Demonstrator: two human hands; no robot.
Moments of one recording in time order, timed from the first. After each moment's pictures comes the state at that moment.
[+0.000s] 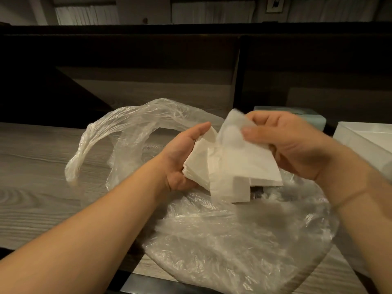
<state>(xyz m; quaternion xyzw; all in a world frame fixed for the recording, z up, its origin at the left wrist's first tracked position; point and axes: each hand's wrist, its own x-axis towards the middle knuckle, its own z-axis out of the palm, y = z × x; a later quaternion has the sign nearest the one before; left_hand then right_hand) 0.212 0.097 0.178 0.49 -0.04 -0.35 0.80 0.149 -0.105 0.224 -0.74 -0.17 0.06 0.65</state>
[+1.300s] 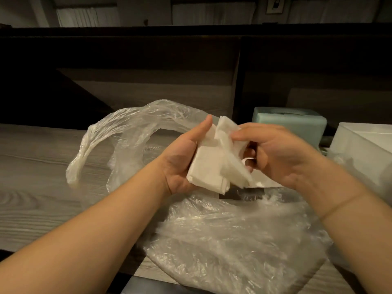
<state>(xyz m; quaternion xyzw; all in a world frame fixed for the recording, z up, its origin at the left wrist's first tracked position) 0.204 0.098 0.178 0.45 -0.13 -0.39 0.79 0.161 -0.084 0.209 -0.73 -0.04 0.02 0.69</state>
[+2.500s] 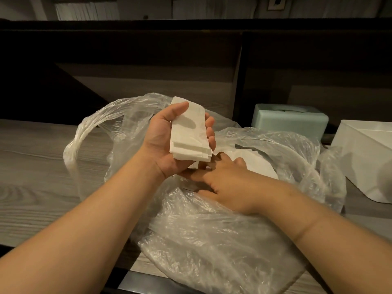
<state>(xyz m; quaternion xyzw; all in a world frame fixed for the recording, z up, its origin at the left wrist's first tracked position) 0.215 0.114 0.193 0.33 -0.10 -0.30 0.89 0.161 -0.041 0.166 -0.96 -0.26 0.04 0.01</state>
